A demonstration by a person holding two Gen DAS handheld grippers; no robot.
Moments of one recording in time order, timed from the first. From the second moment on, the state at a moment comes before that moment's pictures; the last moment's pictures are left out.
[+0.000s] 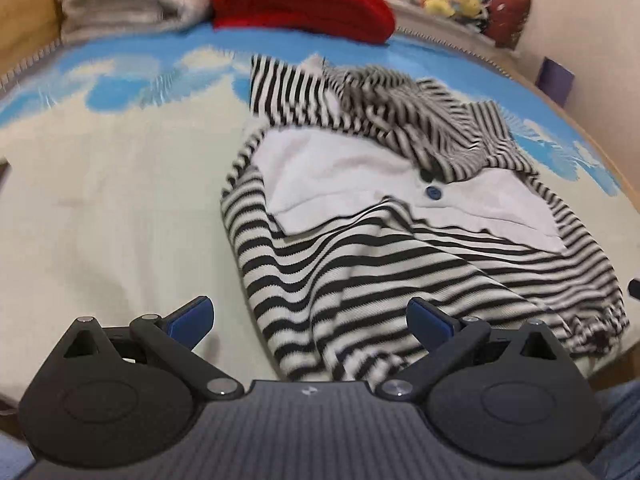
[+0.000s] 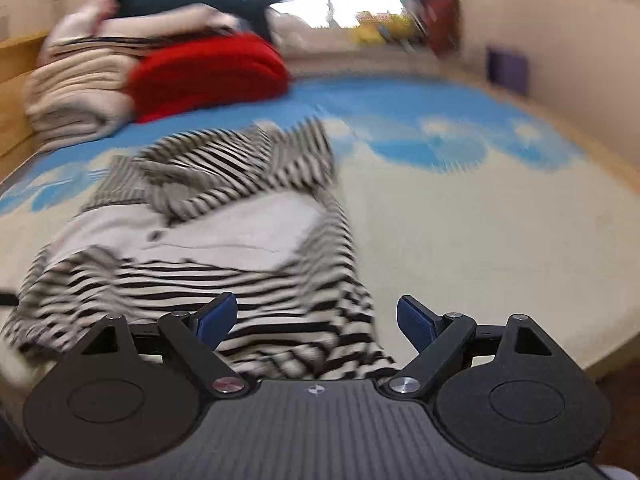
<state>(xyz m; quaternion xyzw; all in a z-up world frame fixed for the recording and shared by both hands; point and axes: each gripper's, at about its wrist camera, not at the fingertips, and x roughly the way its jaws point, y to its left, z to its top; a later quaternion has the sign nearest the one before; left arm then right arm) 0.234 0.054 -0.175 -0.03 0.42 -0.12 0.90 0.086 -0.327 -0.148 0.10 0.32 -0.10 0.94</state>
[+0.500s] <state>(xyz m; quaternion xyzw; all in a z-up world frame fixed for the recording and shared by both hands) 0.259 0.043 -0.190 -0.06 0.46 -0.19 0.87 0.131 -0.345 -0.195 0.15 0.43 -0.04 0.89</state>
